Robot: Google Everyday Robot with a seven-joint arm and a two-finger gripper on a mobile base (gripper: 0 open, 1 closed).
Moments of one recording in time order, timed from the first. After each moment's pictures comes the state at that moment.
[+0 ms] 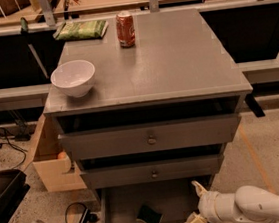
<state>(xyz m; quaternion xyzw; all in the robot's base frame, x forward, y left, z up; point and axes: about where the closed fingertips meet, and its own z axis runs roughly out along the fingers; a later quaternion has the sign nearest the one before) 0.439 -0.141 0.404 -0.47 0.79 0.20 0.35</state>
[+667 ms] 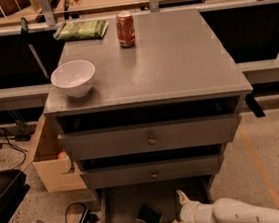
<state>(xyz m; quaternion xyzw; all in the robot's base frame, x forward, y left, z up) 0.440 -0.081 0.347 -0.44 0.79 0.22 0.36</state>
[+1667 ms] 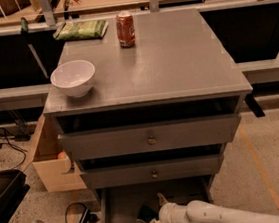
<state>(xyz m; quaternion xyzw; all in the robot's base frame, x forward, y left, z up) 0.487 -0.006 0.235 -0.41 0.79 0.26 0.38</state>
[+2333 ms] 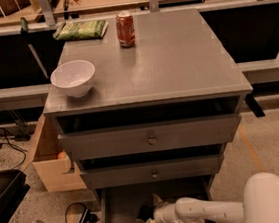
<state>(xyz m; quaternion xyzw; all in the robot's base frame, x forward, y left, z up) 0.512 0.015 0.165 -0.46 0.78 0.23 0.35</state>
